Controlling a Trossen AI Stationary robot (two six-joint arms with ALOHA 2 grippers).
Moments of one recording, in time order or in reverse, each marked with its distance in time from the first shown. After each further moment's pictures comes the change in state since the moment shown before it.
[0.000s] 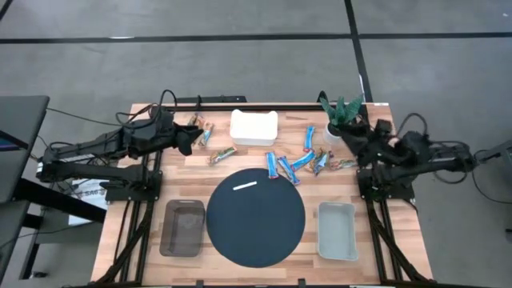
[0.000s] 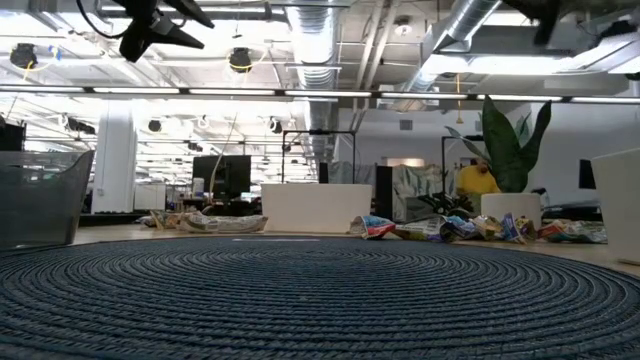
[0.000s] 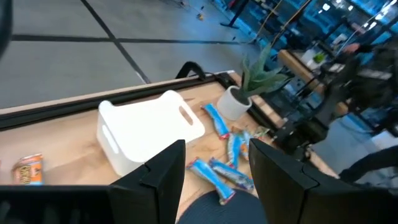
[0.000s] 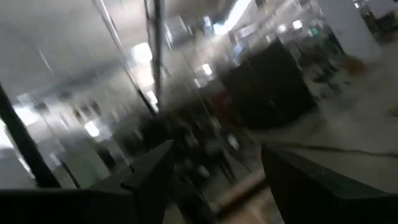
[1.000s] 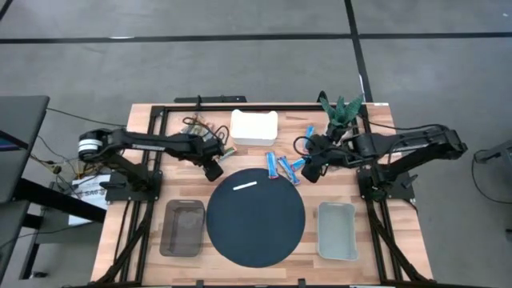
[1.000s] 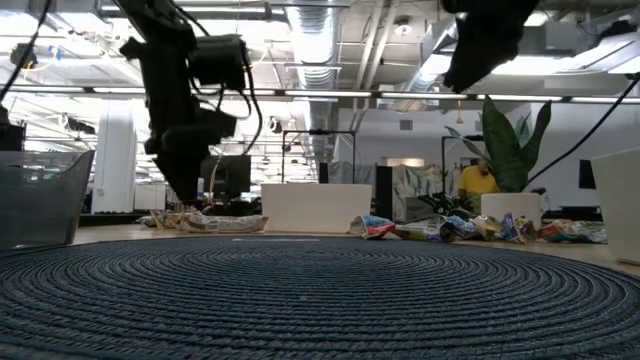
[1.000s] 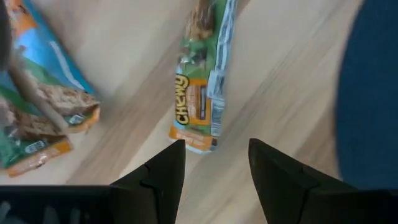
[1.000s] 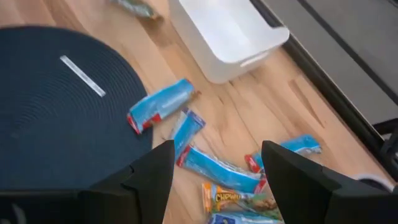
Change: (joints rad) left arm 0.066 0.767 0.000 -0.239 0.169 0.308; right arm -0.012 0.836 0.608 -1.114 0.045 0.116
